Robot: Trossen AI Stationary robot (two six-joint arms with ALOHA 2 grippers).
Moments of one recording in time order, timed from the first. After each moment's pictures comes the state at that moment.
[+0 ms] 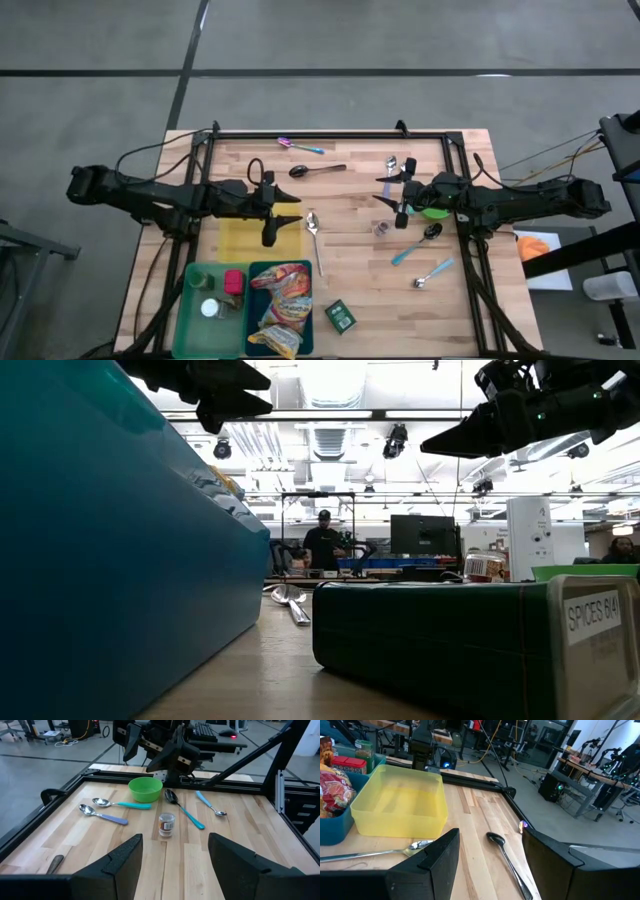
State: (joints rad) left arm -0.07 1.11 0.70 0.11 -0.13 -0.08; right arm -0.12 0.89 0.33 0.42 0.13 -0.24
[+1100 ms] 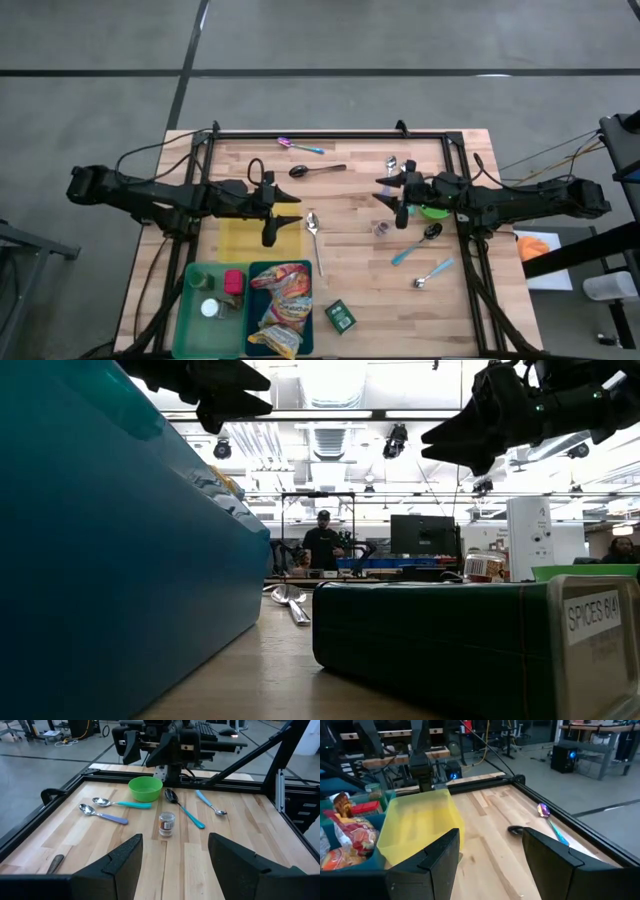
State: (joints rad) left arm -0.07 1.11 0.70 0.10 -0.13 -0.08; right arm -0.12 0.89 0.33 0.42 0.14 0.14
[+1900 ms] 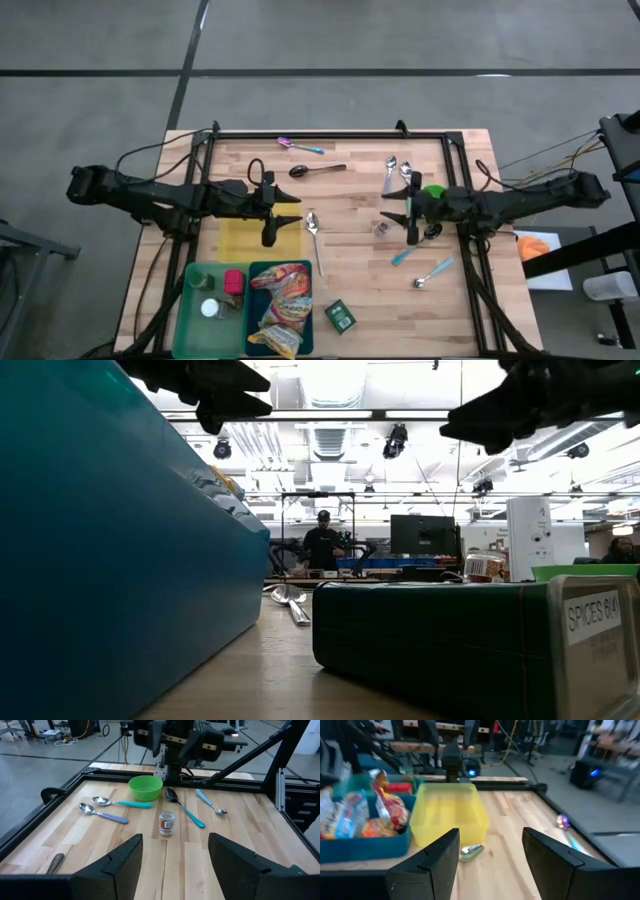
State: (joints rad) left arm -0.07 1.11 0.70 0.10 -0.13 -0.08; right arm 0.11 0.76 0.33 0.27 0.27 -0.02
